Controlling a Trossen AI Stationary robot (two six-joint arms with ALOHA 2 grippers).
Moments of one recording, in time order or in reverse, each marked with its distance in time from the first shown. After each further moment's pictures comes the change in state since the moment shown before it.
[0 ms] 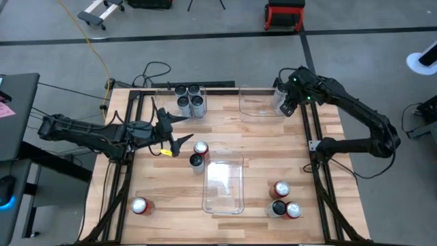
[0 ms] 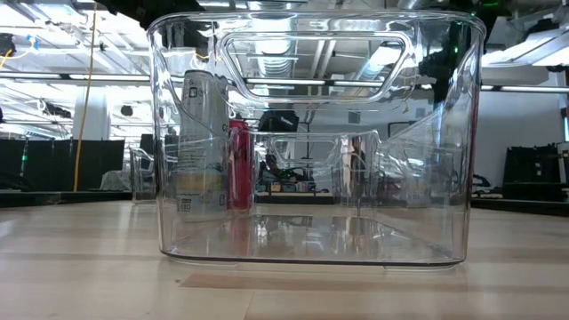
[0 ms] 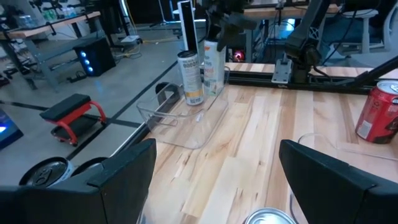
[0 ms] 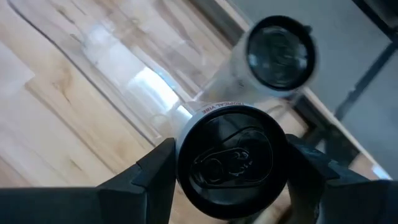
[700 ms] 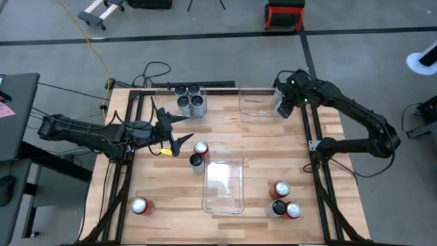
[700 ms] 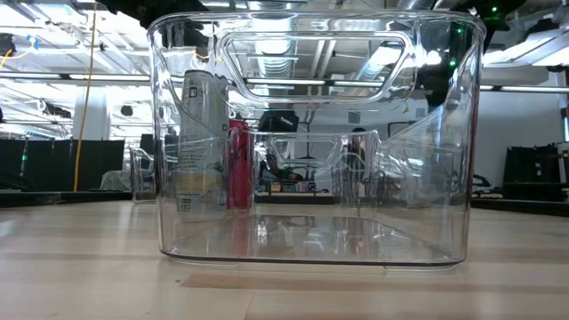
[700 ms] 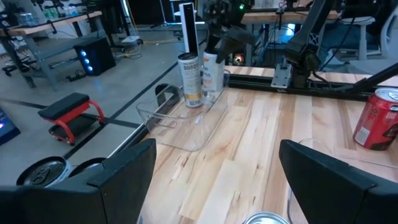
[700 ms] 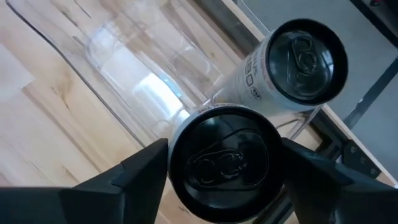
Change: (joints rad) left arm 0.000 -0.001 0.000 0.011 -0.002 -0.020; right arm -0.006 0.000 -0.085 0.119 -0.028 -0.030
